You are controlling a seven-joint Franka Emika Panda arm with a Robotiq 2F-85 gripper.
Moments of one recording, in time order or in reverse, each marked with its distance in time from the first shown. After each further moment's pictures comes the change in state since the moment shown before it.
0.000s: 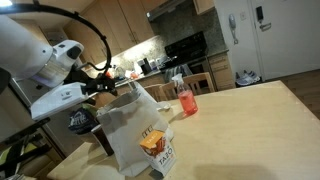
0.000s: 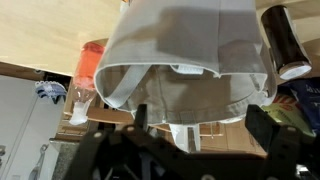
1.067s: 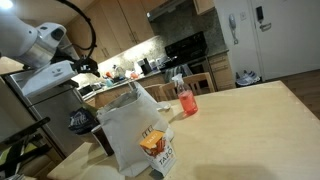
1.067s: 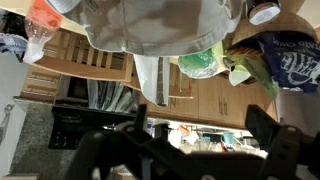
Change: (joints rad) arm 0.075 -0.102 0.065 0.061 0.003 -0.036 0.000
